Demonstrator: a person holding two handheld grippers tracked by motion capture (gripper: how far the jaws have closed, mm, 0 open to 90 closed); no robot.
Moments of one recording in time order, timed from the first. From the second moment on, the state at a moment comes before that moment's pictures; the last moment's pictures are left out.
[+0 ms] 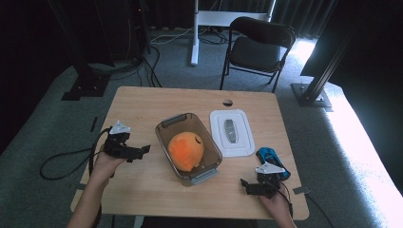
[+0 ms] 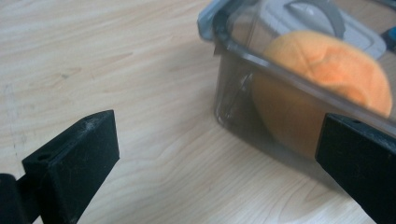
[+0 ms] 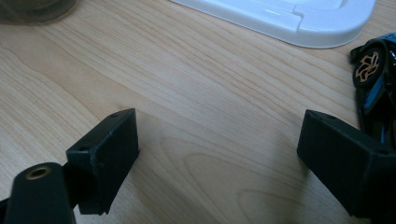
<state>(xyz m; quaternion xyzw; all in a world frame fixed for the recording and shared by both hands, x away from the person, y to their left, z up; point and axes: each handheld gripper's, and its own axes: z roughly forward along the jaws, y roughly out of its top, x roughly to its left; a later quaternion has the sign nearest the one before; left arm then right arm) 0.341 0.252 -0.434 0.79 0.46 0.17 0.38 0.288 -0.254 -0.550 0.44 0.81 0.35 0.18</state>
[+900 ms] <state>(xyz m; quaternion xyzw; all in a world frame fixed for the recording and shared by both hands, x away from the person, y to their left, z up) 0.310 0.287 -0.497 0.77 0.50 0.17 0.37 0.284 -0.248 -0.543 0.43 0.83 0.32 0.17</state>
